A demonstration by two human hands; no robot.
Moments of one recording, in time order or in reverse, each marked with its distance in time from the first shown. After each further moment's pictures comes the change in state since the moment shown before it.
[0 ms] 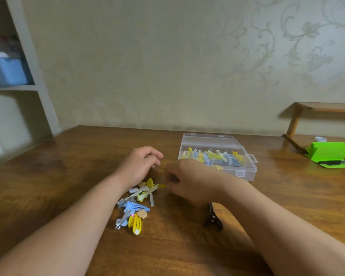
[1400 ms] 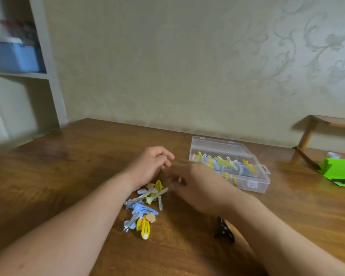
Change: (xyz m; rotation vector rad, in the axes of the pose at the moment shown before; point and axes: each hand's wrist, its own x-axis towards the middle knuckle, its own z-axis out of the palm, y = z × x) left_hand 0.010 -0.005 0.003 -0.109 -0.046 -0.030; right_hand 0.008 0.002 0.018 0.077 0.235 -0.115
